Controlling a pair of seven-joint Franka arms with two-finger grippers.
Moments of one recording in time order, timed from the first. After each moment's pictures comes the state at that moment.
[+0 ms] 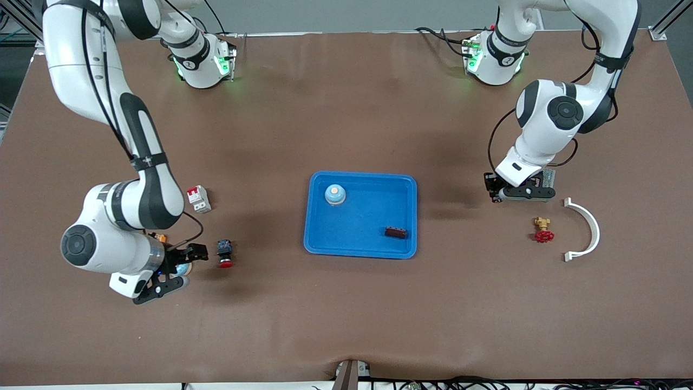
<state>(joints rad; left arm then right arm) -0.22 0.12 0.02 -2.42 0.02 2.67 -0.15 0.16 0.73 -0.05 -1.35 0.17 2.04 -0.27</state>
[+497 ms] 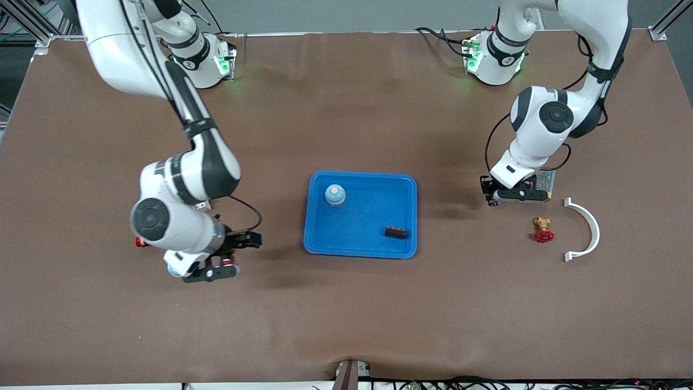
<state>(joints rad) -0.22 0.20 0.01 -2.43 0.04 2.79 -0.15 0.38 0.68 -0.04 -1.35 0.17 2.01 0.20</state>
